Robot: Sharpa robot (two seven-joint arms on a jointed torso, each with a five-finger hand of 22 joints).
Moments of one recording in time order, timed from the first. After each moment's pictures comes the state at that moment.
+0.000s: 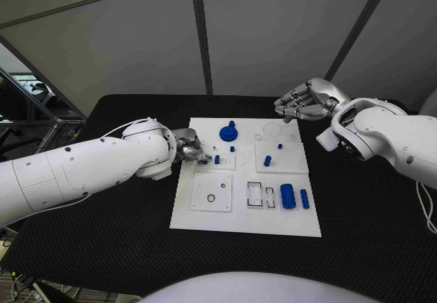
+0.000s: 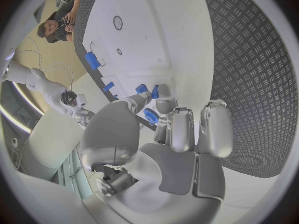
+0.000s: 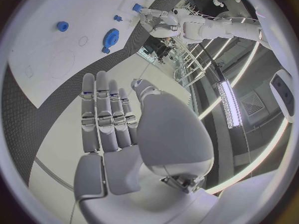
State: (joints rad) left arm 1.17 -0.80 0.03 1.52 -1.17 -0.01 -0.53; left_hand 0.98 -0.15 0.59 0.13 0.17 0.93 0.02 0.70 0.64 1.28 -0.05 1.10 0.85 1.46 -0.10 1.42 1.31 0.06 1.46 0.02 1.35 1.31; right arm 1.26 -0.78 0.04 1.36 -0.86 -0.26 0.08; right_hand 1.41 -0.12 0.21 0.24 0.43 1.02 0.18 0.07 0.07 1.26 0.11 0.07 0.10 1.36 0.05 0.08 0.34 0.17 1.03 0.16 0.43 0.38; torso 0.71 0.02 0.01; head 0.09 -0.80
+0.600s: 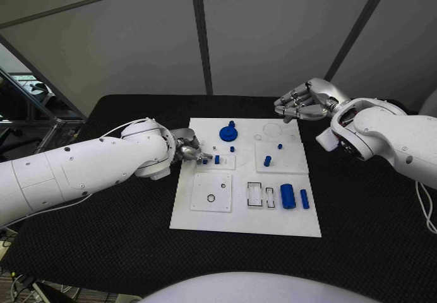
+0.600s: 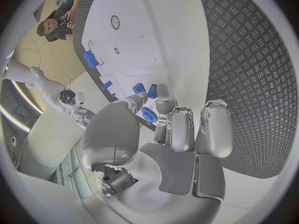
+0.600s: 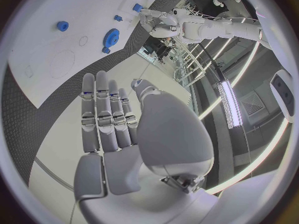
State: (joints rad) left arm 1.17 -0.80 0.03 1.51 -1.17 -0.01 -0.53; left_hand 0.93 -0.15 0.45 0.21 0.17 0.94 0.02 0.69 0.63 1.28 -0.05 1.11 0.86 1.46 -0.10 1.42 1.31 0.06 1.46 0.02 1.36 1.31; right arm 1.26 -0.78 0.04 1.36 -0.86 -0.26 0.08; right_hand 1.41 -0.12 0.21 0.24 0.43 1.02 0.18 0.07 0.07 1.26 0.11 0.07 0.10 1.37 0.05 0.08 0.34 0.17 1.03 0.16 0.43 0.38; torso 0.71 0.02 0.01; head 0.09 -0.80
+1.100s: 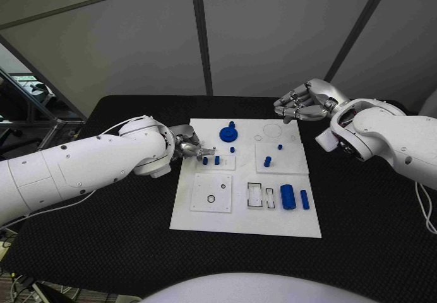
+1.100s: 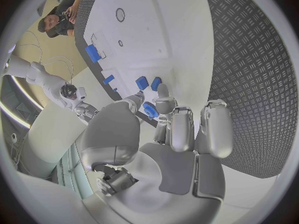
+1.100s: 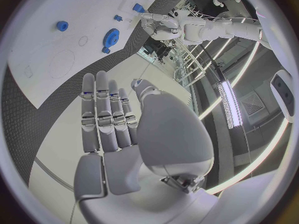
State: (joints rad) left arm 1.17 -0.81 0.05 1.51 -1.14 -0.03 -0.53; left_hand 0.93 -0.13 0.33 0.27 0.17 0.94 0.02 0.69 0.62 1.28 -0.05 1.11 0.85 1.46 -0.10 1.42 1.31 0.06 1.46 0.02 1.35 1.31; right arm 1.26 -0.77 0.04 1.35 -0.86 -0.26 0.08; right_hand 1.41 -0.12 0.21 0.24 0.43 1.02 0.18 0.07 0.07 1.26 0.11 0.07 0.10 1.37 0.05 0.07 0.34 0.17 1.03 0.16 0.42 0.38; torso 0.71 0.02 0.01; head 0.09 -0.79
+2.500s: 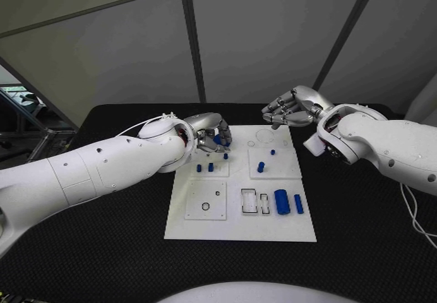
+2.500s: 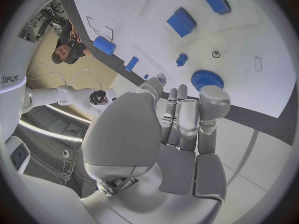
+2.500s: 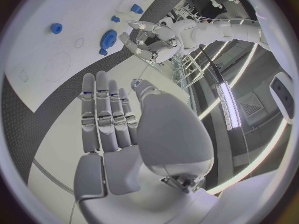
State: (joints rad) left arm 1.20 -0.60 0.03 1.30 -1.37 -0.16 -0.06; left_hand 1.45 -0.20 0.28 0.17 0.17 0.89 0.12 0.30 0.19 0.92 0.07 0.53 0.21 1.44 -0.01 1.26 1.12 0.20 1.41 0.09 1.00 1.12; right arm 1.26 -0.76 0.04 1.36 -0.87 -0.26 0.09; right_hand 1.41 -0.12 0.22 0.24 0.43 1.02 0.18 0.07 0.07 1.26 0.11 0.07 0.10 1.37 0.05 0.07 0.34 0.17 1.03 0.16 0.42 0.38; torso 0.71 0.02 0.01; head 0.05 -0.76
